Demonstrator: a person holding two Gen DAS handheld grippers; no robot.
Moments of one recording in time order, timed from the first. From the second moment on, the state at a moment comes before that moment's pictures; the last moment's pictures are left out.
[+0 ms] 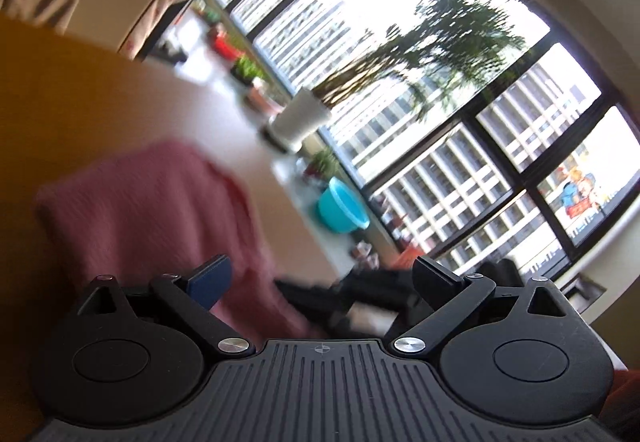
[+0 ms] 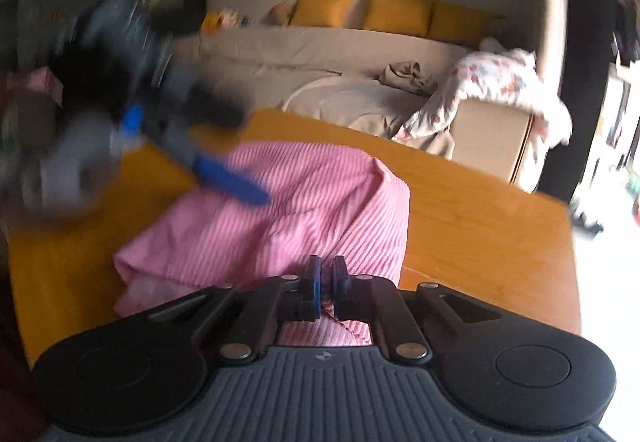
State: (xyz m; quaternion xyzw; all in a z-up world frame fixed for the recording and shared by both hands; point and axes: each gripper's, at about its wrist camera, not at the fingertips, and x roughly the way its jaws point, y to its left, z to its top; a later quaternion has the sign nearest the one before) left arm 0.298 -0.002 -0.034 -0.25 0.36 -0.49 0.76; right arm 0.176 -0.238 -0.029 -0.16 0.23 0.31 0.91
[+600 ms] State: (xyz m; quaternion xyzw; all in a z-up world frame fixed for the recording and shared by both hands) left arm 0.365 -0.064 -0.074 -0.34 0.45 -0.45 0.69; right arm 0.174 -0.280 0.000 0.07 0.26 0.35 0.90
